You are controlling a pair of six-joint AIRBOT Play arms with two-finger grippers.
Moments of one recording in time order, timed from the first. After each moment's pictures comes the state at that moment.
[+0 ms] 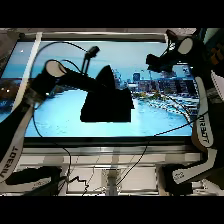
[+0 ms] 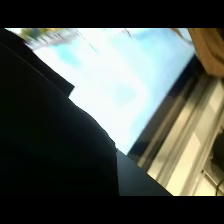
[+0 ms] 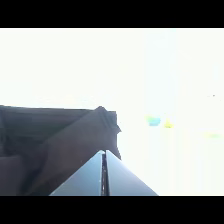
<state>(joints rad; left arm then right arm) -0.43 -1.45 1.42 0.73 -1.12 -1.04 0.07 -1.66 1.89 -1.28 1.29 1.76</state>
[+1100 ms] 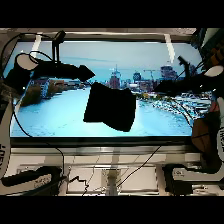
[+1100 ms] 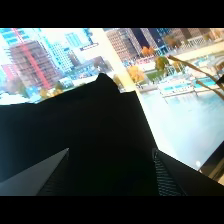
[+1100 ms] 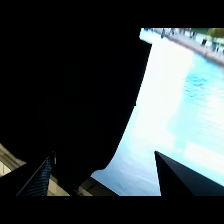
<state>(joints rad) -0.13 -1.36 1.43 0.73 -1.06 -1.06 -0.21 -1.45 1.24 -0.79 1.37 1.10</state>
